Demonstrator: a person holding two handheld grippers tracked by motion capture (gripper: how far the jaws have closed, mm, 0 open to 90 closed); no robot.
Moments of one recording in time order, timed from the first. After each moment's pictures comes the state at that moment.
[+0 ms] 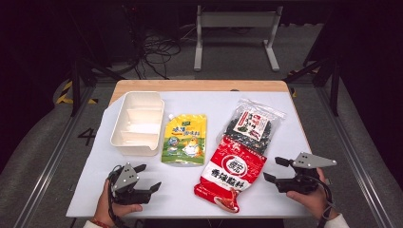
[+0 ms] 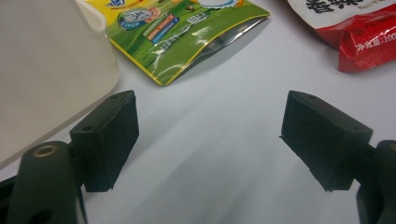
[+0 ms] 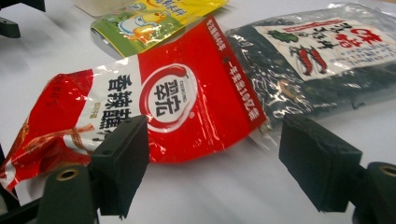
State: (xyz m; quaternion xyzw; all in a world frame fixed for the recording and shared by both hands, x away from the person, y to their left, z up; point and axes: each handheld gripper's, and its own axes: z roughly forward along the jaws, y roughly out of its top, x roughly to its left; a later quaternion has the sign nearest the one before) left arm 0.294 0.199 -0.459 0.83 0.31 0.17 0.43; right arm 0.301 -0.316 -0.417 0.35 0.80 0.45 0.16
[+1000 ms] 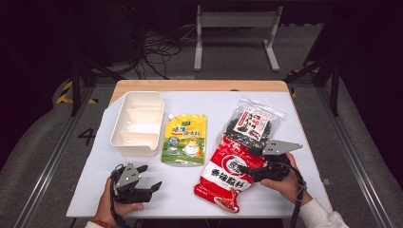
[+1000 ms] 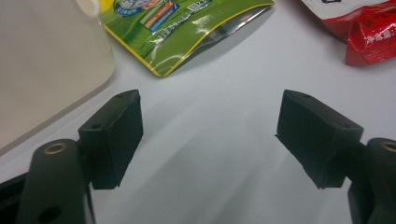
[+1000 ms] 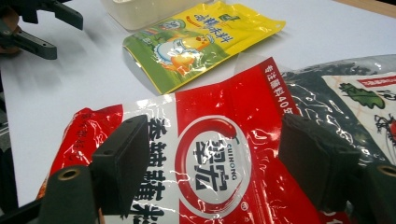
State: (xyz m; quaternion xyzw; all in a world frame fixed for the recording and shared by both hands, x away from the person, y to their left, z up) left arm 0.299 0.197 -0.462 0.84 0.31 0.16 0.42; right arm 0.335 -0.250 -0.405 0.30 0.83 0.46 0.14
